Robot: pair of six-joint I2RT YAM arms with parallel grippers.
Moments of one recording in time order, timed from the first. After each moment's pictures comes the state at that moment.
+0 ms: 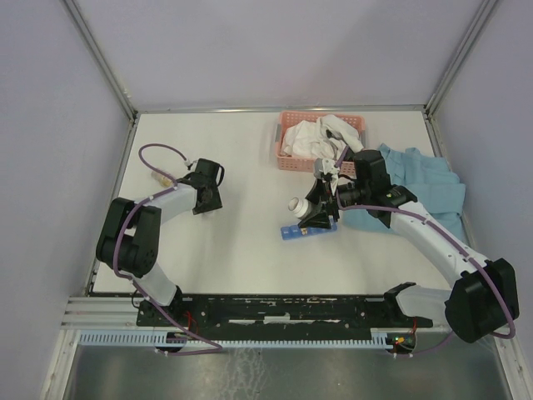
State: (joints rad) left arm -0.30 1.66 0.91 -0.35 -0.30 -0.50; right arm 0.42 1.23 0.90 -0.27 -1.14 -0.36
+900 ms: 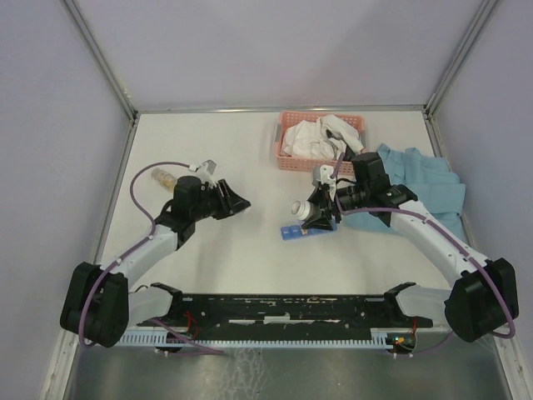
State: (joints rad) left arm -0.33 1.20 0.60 0.04 0.31 -0.61; right arm 0.41 1.23 0.91 -0.39 -1.07 -0.57
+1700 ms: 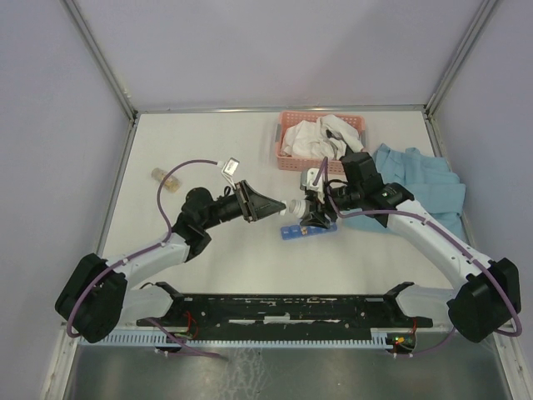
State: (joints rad) left arm -0.61 1.19 0.50 0.77 0.55 -1.05; right arm 0.52 1.23 0.98 -0.50 -0.76 -0.65
